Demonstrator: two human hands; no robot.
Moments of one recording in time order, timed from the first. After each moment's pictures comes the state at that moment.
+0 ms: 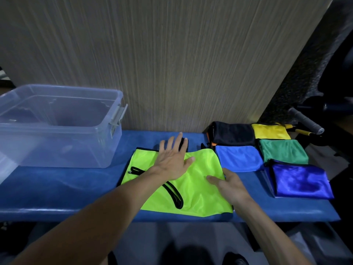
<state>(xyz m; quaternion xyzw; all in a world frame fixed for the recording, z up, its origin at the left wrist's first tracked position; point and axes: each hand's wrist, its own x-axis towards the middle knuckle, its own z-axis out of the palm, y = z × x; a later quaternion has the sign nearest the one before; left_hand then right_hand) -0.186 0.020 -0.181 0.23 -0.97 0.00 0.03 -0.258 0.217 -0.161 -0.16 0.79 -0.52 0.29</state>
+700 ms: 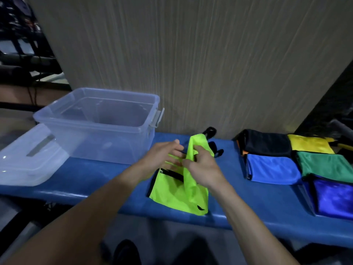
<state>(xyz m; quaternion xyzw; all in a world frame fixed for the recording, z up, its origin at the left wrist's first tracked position) -0.068 -0.032 -0.133 0.29 -0.66 -0.68 0.17 -0.170 0.097 -0.117 -0.37 0.78 -0.43 0.25</state>
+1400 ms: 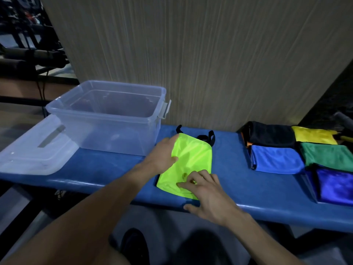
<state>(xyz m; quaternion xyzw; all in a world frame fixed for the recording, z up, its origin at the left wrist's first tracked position) -0.052 -0.046 -0.165 0.29 -0.93 -0.21 0.10 -0.153 0.159 -0.192 -0.71 0.70 -0.10 0.02</state>
